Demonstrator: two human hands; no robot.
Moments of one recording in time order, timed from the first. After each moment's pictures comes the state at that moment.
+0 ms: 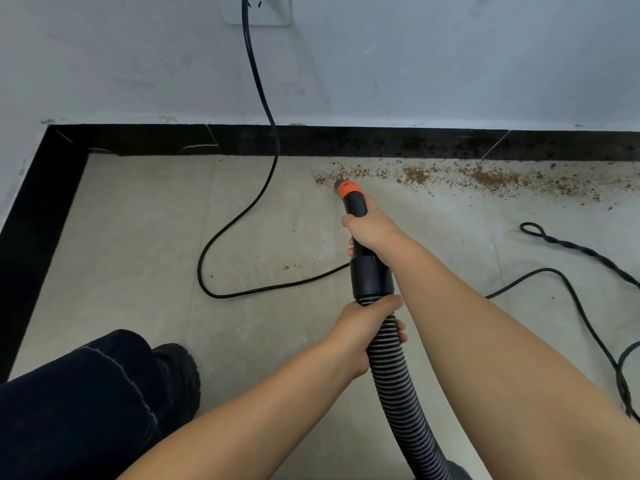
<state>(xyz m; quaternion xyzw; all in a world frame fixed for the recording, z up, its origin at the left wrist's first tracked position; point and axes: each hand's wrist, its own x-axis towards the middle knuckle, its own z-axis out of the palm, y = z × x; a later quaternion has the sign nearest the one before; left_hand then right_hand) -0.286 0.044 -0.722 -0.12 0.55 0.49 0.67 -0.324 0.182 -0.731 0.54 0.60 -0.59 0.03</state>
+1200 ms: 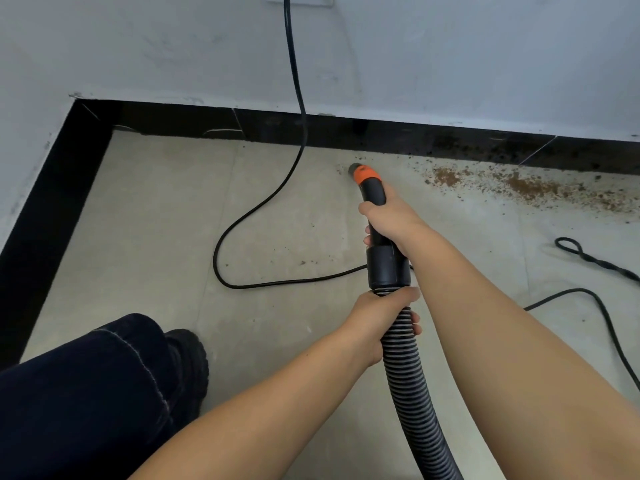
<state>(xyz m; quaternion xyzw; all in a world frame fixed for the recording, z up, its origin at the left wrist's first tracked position) -0.303 0.058 -0.725 -0.11 0.55 0.50 0.66 -0.342 0.192 -0.732 0.52 0.62 -0.59 0.03</state>
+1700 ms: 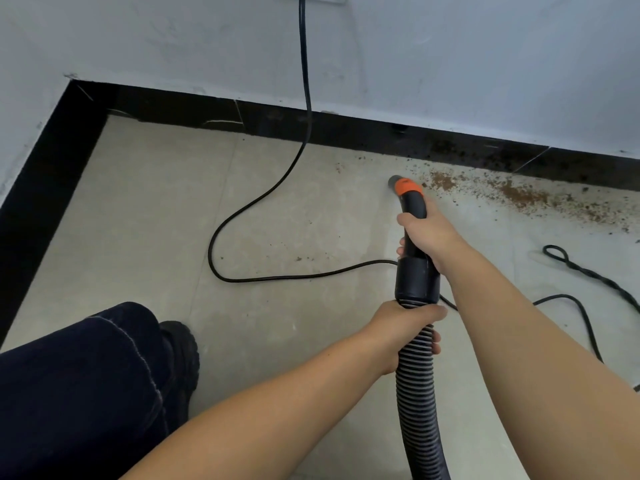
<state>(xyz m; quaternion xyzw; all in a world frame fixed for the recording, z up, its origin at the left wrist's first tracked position) -0.280 0.065 -0.717 -0.06 0.54 0.46 0.71 -0.295 0.208 -0.725 0.57 0.59 -0.57 0.01</state>
